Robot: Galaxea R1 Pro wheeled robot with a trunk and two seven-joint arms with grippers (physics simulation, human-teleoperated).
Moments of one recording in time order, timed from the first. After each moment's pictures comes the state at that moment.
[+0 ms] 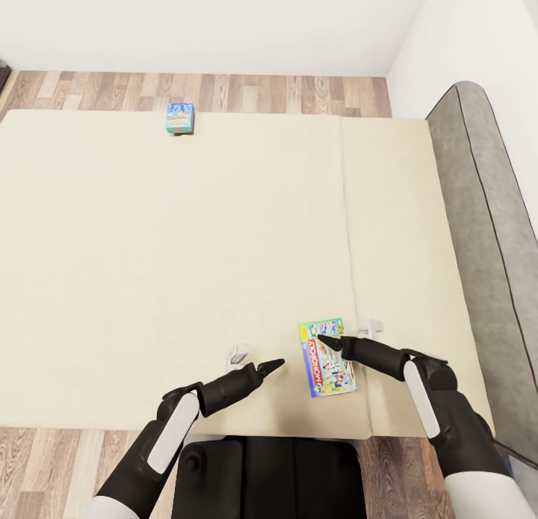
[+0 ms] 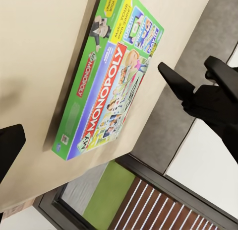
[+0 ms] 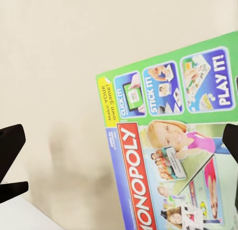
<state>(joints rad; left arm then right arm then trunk) -0.45 -0.06 -0.21 -1.10 0.83 0.65 -0.41 -0.52 -0.08 -0.11 -1.28 -0.23 0.73 0.64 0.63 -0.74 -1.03</state>
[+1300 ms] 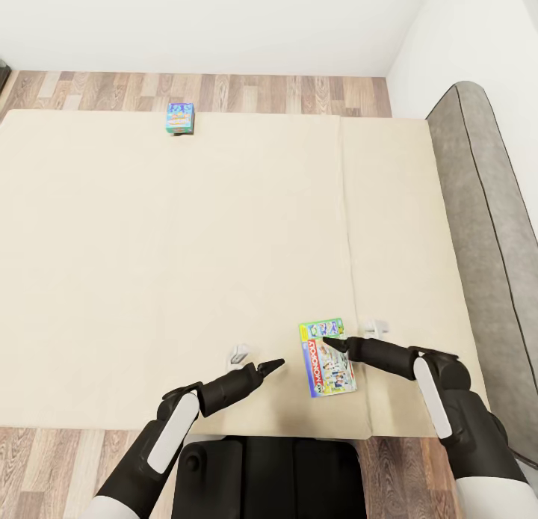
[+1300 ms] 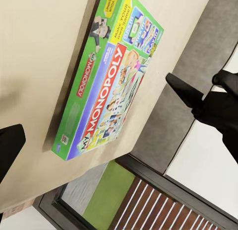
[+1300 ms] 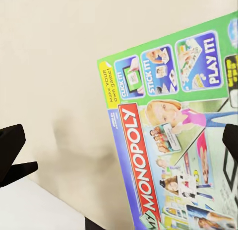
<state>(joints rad) -0.45 -0.06 -0.21 -1.10 0.83 0.65 -0.41 -0.51 -0.11 -0.12 -1.37 -0.23 0.88 0.63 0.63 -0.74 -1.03</state>
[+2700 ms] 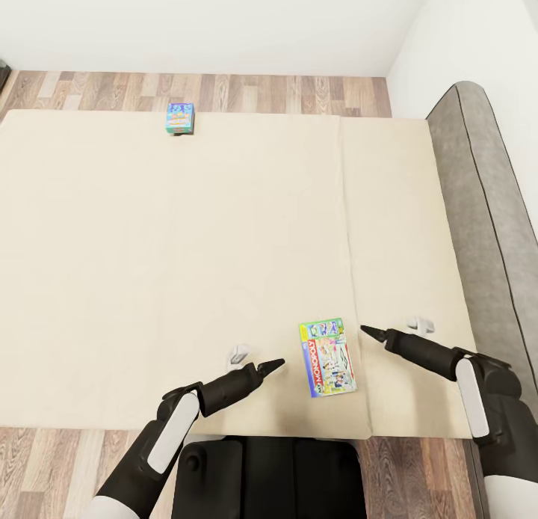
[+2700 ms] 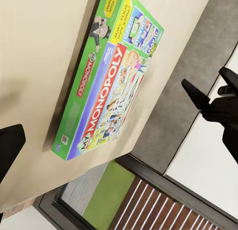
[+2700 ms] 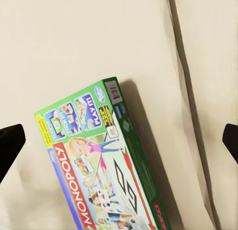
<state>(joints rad) -0.45 -0.06 -0.21 -1.10 0.83 0.65 -0.41 -0.51 -0.15 -0.34 -1.37 -0.23 0.89 0.63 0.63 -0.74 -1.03</state>
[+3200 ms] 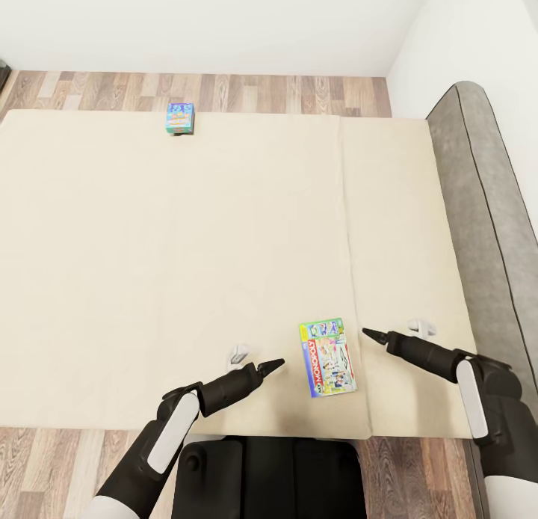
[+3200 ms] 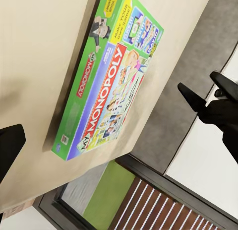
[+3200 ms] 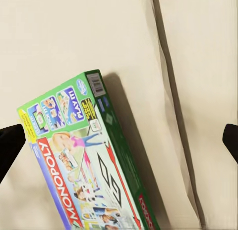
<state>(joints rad) -0.45 -0.06 -0.21 -1.10 0.83 0.65 -0.41 -0.51 -0.14 -0.35 -1.36 -0.18 0.89 0.63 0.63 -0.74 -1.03</state>
